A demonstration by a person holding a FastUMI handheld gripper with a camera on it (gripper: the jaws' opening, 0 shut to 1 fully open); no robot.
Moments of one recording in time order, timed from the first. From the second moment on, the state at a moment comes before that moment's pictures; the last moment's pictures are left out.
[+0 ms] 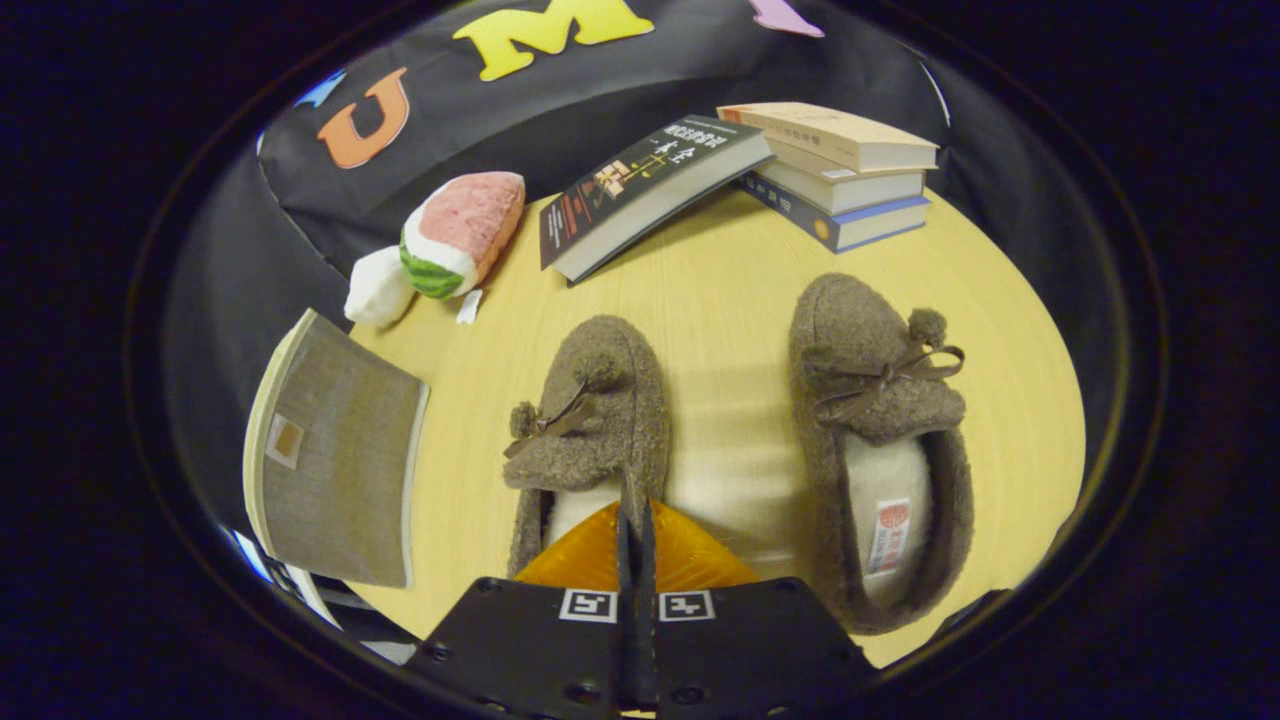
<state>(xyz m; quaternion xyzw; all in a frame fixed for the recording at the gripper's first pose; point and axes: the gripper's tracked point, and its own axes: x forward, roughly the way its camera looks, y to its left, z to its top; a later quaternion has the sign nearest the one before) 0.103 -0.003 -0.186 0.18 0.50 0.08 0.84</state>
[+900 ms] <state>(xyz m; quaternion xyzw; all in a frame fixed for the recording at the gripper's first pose) 0.103 0.118 0.012 0.31 0.37 0.17 0.86</state>
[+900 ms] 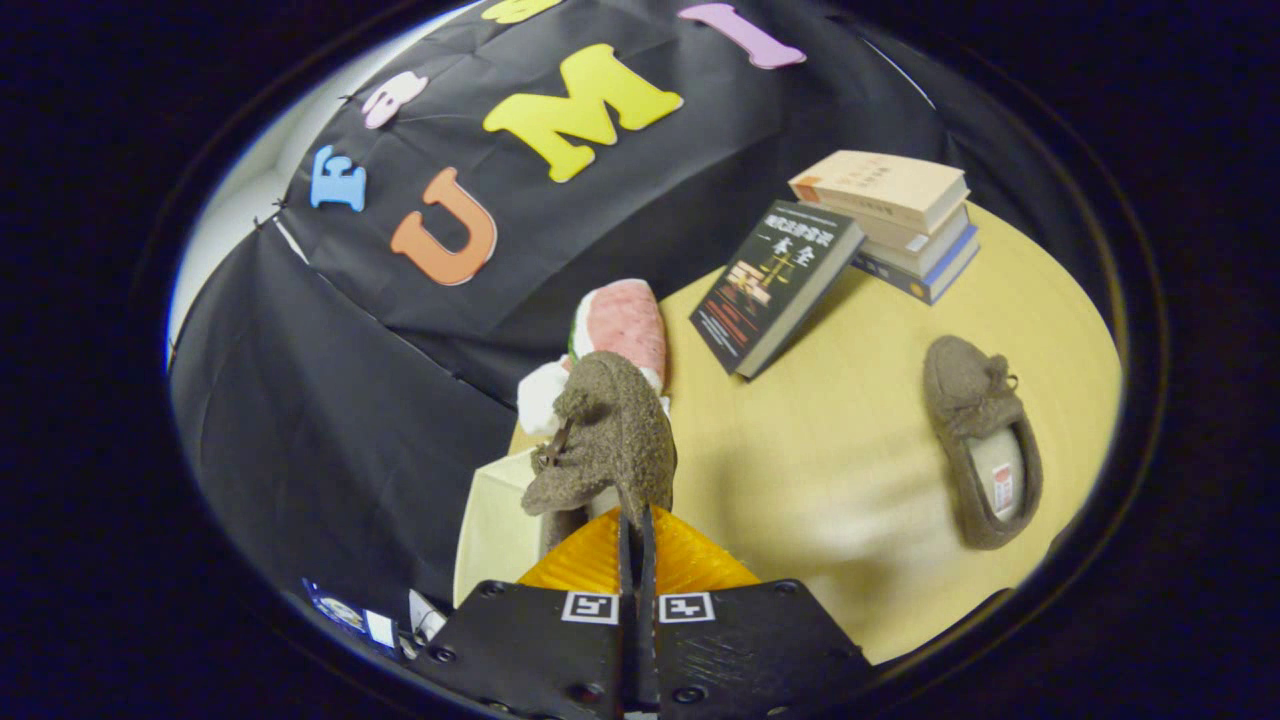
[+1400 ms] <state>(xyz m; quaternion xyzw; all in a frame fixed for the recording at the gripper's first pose) 0.102 0.275 0.023 0.33 0.39 0.20 0.84</state>
